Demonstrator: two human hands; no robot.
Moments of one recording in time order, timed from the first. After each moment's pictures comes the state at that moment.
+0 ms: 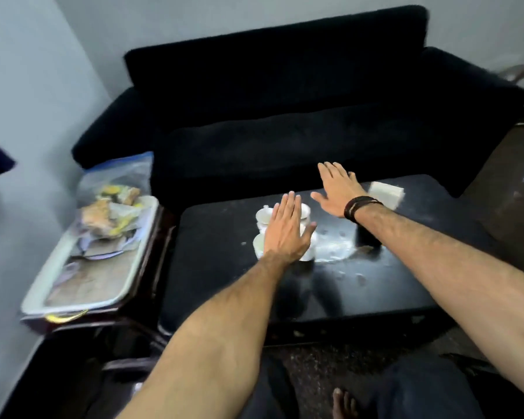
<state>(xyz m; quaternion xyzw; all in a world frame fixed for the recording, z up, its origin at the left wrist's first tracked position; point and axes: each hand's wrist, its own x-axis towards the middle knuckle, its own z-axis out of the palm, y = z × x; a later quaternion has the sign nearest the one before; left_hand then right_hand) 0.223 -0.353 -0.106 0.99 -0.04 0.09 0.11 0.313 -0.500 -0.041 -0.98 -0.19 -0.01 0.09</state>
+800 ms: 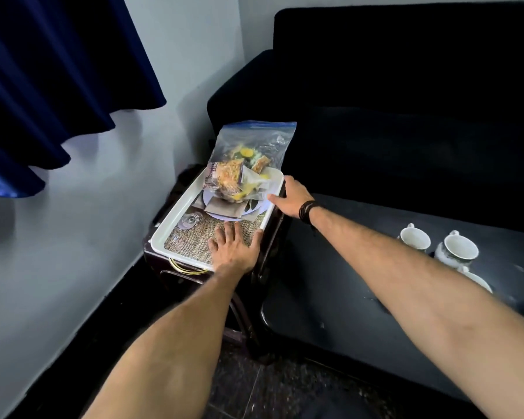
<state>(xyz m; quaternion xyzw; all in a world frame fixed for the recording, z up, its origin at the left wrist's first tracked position) 0.097 0.005 -0.158 0.90 0.39 -0.07 0.16 0.268 -0.074 -0.097 -0.88 -0.31 0.16 0.31</state>
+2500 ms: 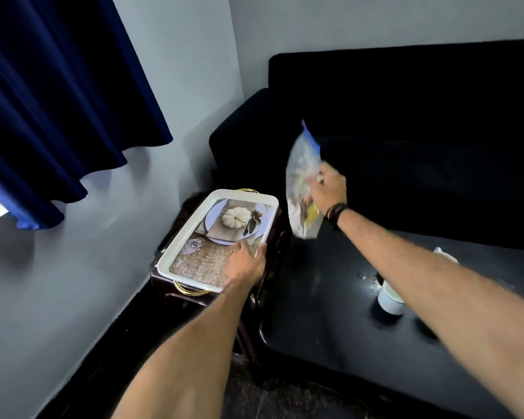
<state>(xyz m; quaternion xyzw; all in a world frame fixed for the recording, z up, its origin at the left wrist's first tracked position) 0.109 -0.029 -0.114 0.88 0.41 0.02 0.25 0.289 -0.148 -0.013 -0.81 -0.21 -0.04 0.54</state>
